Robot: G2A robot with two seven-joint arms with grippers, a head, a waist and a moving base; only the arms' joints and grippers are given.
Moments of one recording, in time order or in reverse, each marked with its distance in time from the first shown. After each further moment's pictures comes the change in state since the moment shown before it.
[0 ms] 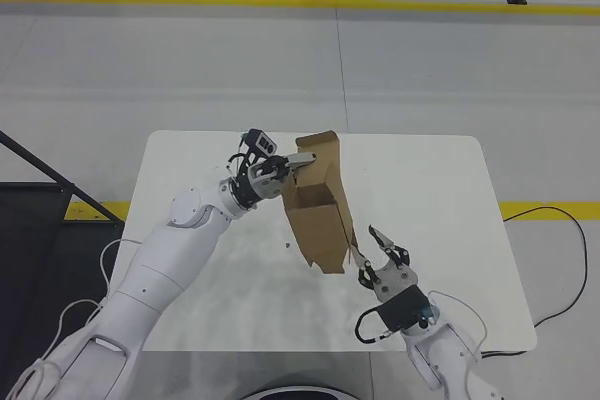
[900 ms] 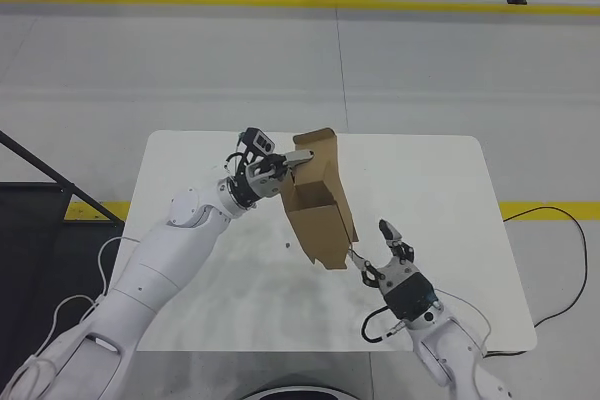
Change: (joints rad) left arm -0.019 0.032 0.062 -0.005 -0.060 -0.037 0.020; right arm 0.015 0.014 0.022 0.031 0.079 -0.077 0.061
